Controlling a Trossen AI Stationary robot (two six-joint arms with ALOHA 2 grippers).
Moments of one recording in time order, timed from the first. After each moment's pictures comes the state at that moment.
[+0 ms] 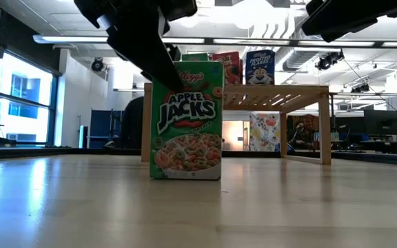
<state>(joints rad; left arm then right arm) -0.31 1.71 1.12 -0.30 -0.12 -0.15 0.67 1.49 0.83 0.01 0.49 0.24</state>
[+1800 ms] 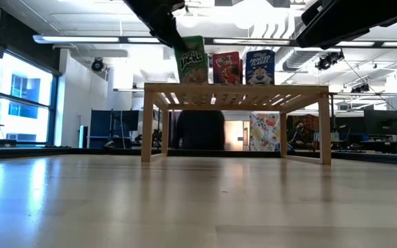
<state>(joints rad) 0.43 1.51 1.47 -0.64 0.03 0.45 0.64 1.49 0.83 -0.01 0.47 0.26</state>
